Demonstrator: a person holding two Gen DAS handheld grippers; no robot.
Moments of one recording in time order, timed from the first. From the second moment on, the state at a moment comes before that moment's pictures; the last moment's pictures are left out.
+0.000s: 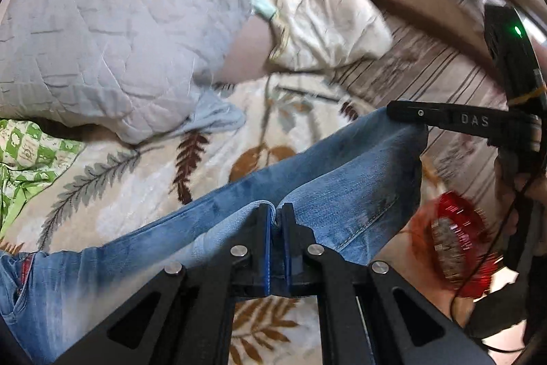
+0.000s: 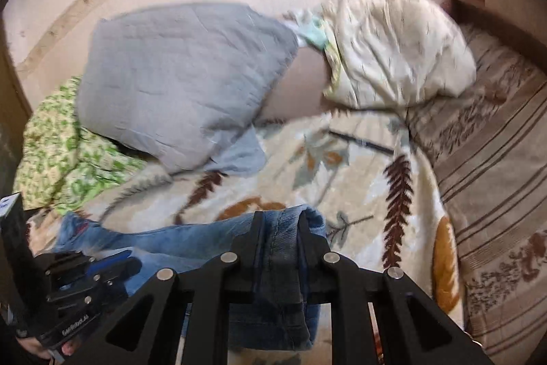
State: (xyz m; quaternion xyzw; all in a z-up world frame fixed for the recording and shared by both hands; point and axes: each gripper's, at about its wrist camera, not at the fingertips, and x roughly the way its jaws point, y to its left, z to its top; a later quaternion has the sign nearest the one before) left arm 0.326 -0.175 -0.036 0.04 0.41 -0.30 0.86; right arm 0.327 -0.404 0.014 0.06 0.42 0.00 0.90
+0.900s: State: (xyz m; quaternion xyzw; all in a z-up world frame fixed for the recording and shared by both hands) left arm 0.185 -0.168 -0.037 0.21 0.45 -0.37 0.78; right arm 0.066 -0.370 -0.006 0.07 0.49 0.10 0.86
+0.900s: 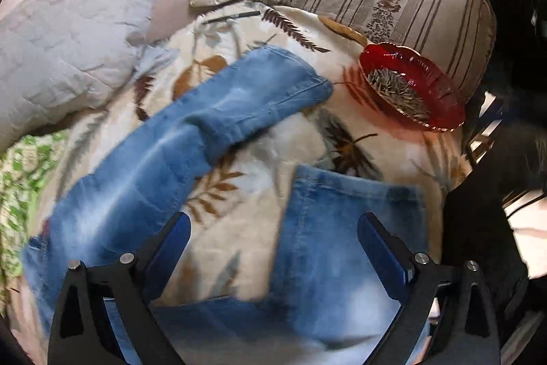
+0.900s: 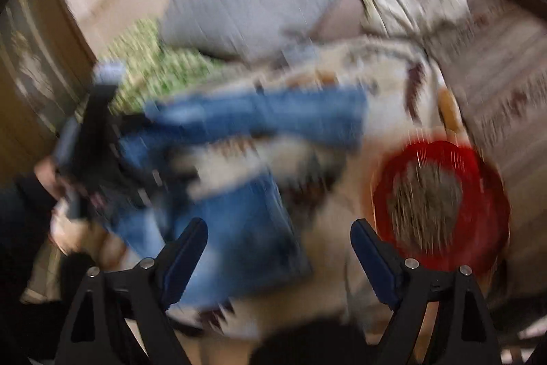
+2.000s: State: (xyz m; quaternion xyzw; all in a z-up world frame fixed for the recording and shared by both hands) left arm 0.173 -0.277 -0.014 0.22 0.42 -0.47 0.75; right arm 0.048 -0.409 -0.042 0.03 0.50 0.07 0.86
